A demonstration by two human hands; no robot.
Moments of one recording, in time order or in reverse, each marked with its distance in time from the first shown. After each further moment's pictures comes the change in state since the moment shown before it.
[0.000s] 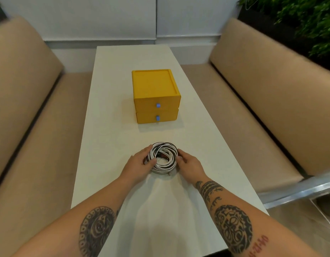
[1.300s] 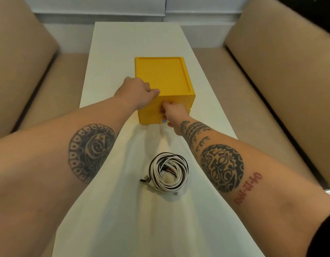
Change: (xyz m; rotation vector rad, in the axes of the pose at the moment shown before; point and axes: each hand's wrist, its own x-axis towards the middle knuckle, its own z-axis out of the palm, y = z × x) left_hand 0.204 0.093 -0.121 0.744 0.108 0.036; right_hand 0.173 -0.142 0.010 0.214 -0.004 0.131
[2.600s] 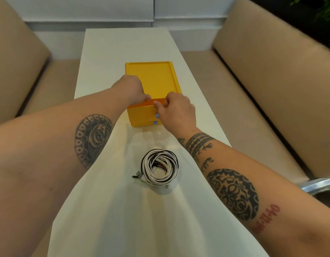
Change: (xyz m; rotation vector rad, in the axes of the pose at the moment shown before) left_hand -0.002 0.029 -0.021 0.176 -0.065 -0.007; right_hand -0.059 0.000 -0.039 -0.660 0.425 -0.557
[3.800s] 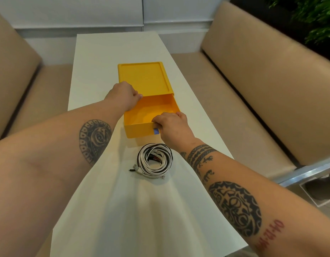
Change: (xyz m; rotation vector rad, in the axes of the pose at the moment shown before) left_hand -0.029 0.002 0.019 -0.245 0.126 -0.054; right_hand -0.060 0.014 -0.016 -0.103 -0.329 -0.196
